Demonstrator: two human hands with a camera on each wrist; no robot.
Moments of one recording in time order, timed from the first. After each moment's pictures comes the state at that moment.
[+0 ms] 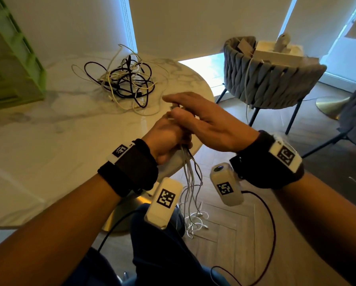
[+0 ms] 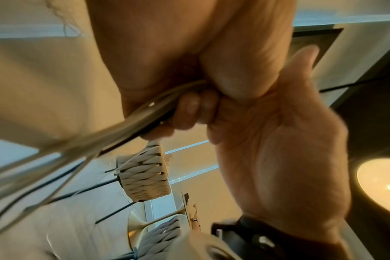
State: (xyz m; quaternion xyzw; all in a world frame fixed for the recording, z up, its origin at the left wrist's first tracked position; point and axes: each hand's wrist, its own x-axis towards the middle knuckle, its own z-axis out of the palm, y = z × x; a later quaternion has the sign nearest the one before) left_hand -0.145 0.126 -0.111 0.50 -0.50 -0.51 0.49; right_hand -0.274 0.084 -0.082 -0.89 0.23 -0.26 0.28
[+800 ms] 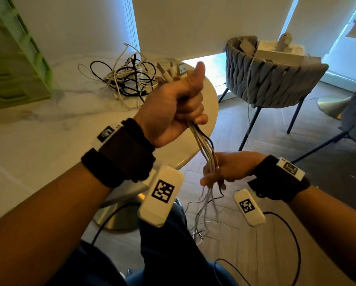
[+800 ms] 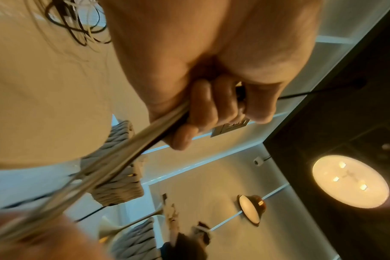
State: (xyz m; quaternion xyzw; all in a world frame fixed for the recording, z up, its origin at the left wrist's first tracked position) left_hand -0.139 0.140 -0.060 0.28 -0.50 -0.63 0.52; right_hand -0.312 0.077 -0.160 -0.82 0.35 0.12 0.43
